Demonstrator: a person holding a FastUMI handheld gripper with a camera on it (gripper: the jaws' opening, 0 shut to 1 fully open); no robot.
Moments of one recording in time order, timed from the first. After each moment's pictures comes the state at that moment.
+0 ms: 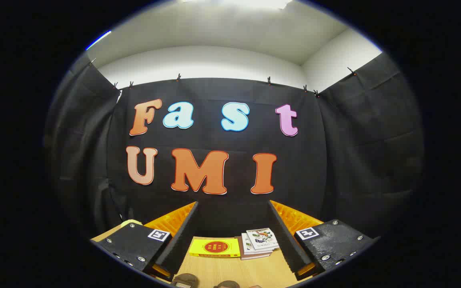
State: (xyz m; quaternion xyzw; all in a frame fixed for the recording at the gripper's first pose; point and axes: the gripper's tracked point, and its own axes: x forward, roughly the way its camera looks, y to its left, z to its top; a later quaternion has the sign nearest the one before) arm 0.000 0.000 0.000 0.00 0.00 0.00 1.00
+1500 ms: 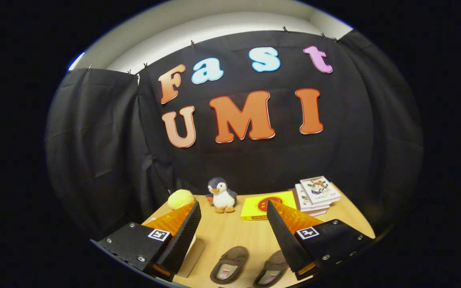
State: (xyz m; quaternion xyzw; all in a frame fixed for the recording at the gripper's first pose) arm -0.025 0.122 -0.160 0.11 0.22 0.17 0.96
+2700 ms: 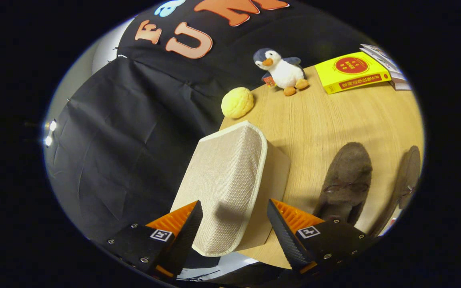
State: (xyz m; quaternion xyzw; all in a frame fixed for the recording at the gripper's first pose) arm -0.133 0.300 -0.361 0.27 0.53 0.37 0.71
